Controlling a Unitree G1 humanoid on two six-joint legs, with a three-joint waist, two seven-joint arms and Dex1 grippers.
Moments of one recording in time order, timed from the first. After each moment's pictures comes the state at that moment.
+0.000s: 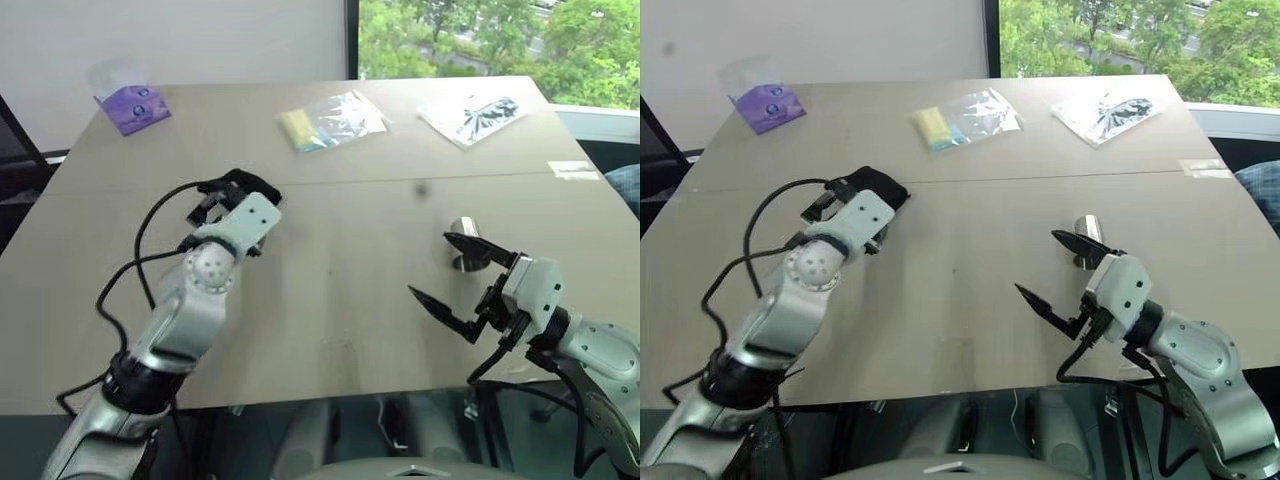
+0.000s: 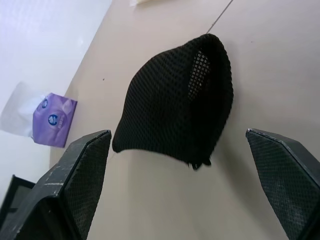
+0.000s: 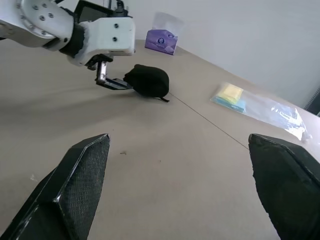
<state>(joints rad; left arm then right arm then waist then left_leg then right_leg) -0.42 0.69 -0.30 -0.32 0.33 0.91 -0.22 0.13 -0.57 -0.02 -0.75 0.37 0.23 0.64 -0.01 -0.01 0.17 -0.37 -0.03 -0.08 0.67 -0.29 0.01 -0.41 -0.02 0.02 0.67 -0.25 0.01</state>
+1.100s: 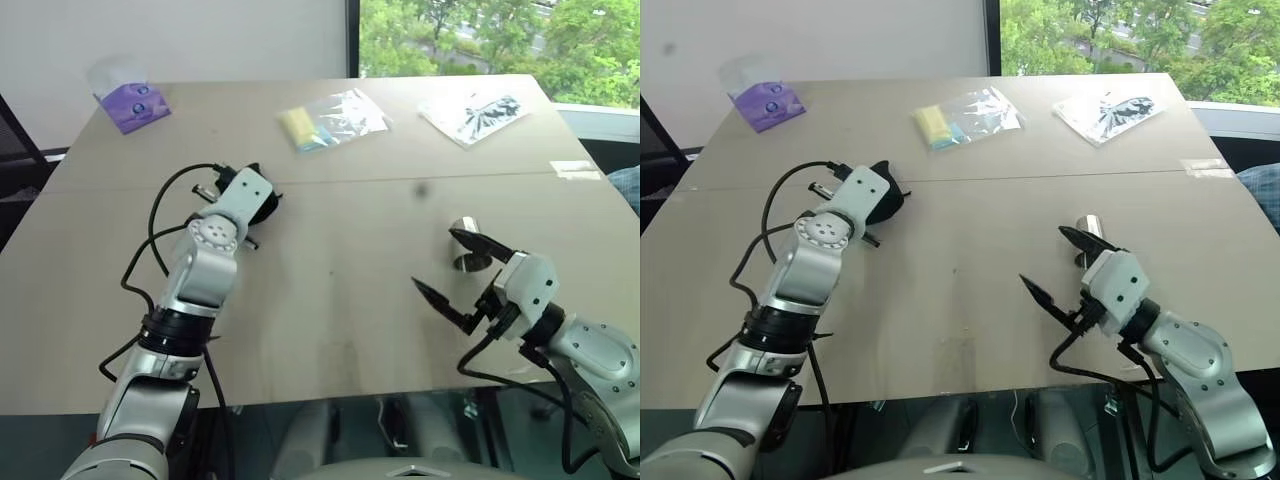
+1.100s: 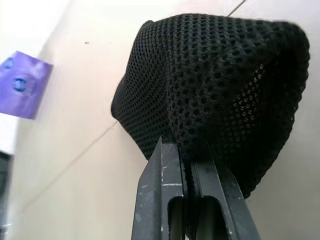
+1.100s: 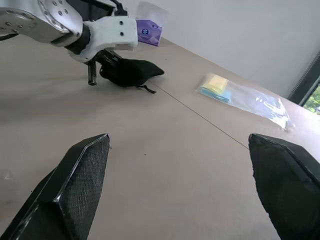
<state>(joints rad) -0.57 0.55 -0.12 -0.06 0.27 0.91 -0.36 0.12 -0.55 -0.01 -0.74 0.28 0.28 0.55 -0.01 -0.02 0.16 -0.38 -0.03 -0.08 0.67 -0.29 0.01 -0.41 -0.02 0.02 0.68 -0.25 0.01</state>
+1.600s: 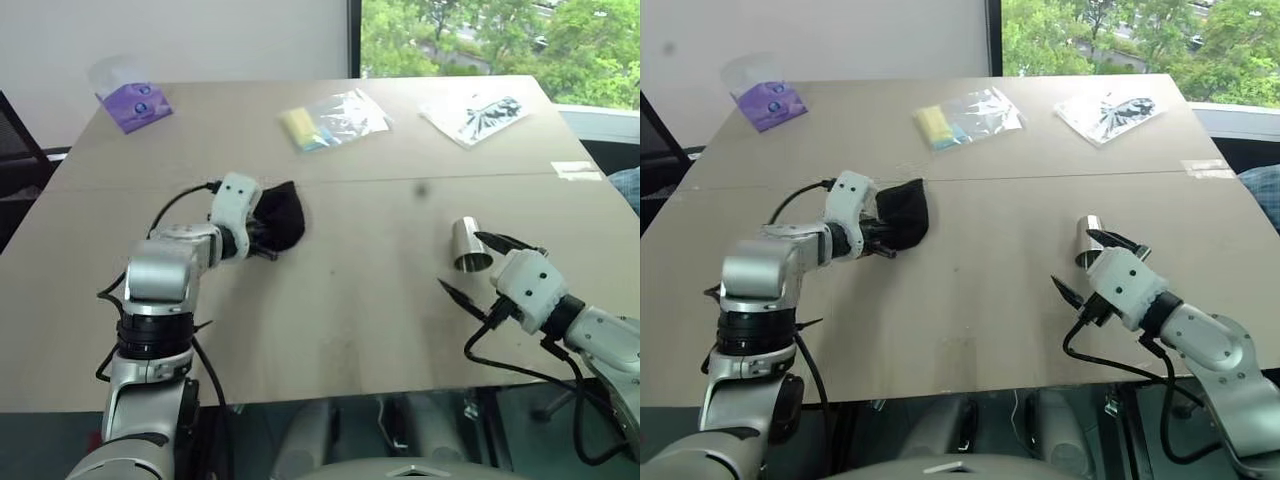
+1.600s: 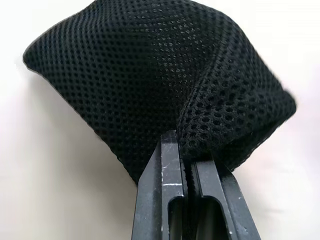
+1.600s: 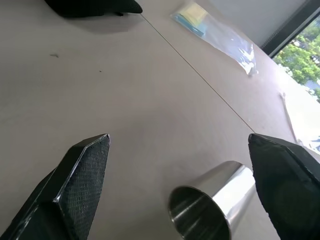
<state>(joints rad) -0.61 0.50 0.16 -0.15 -0.20 1.34 -0.64 0.12 -0.73 -0.06 -0.77 0.10 0.41 0.53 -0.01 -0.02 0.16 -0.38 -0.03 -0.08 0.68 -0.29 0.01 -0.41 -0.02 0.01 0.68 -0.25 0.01</state>
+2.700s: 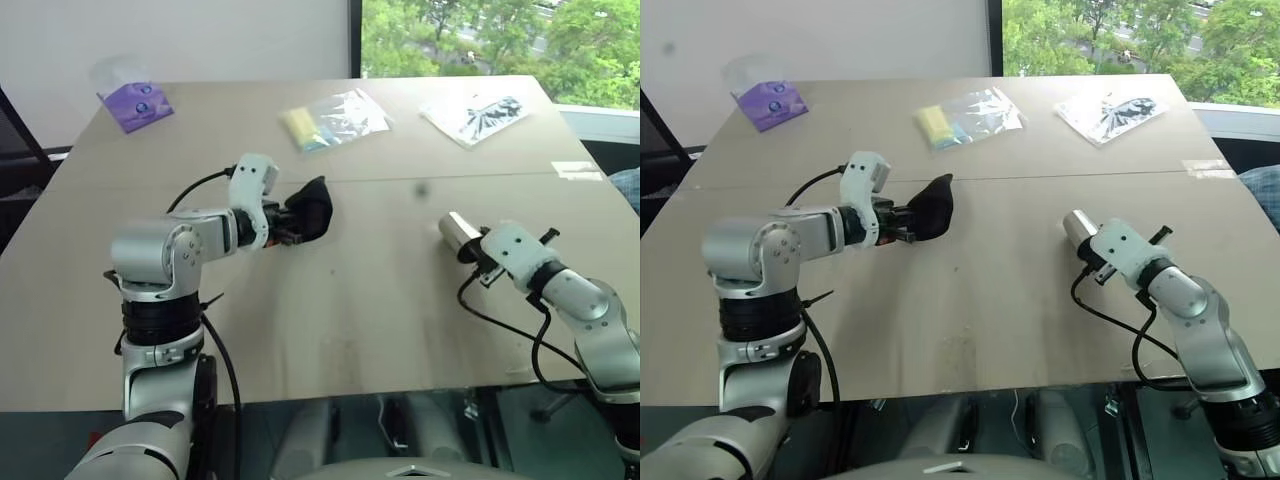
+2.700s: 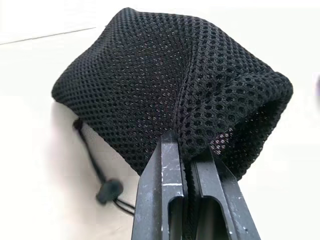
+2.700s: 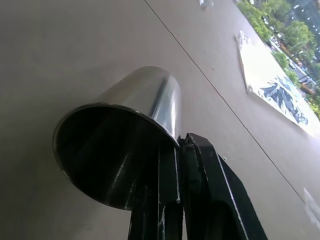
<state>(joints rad) -0.71 0.44 0.19 -0.23 -0.40 1.48 -0.46 -0.13 -0.63 0.03 -0.38 -0.13 0.40 0.50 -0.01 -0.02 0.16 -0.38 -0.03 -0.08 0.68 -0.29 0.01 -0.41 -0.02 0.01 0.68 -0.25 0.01</state>
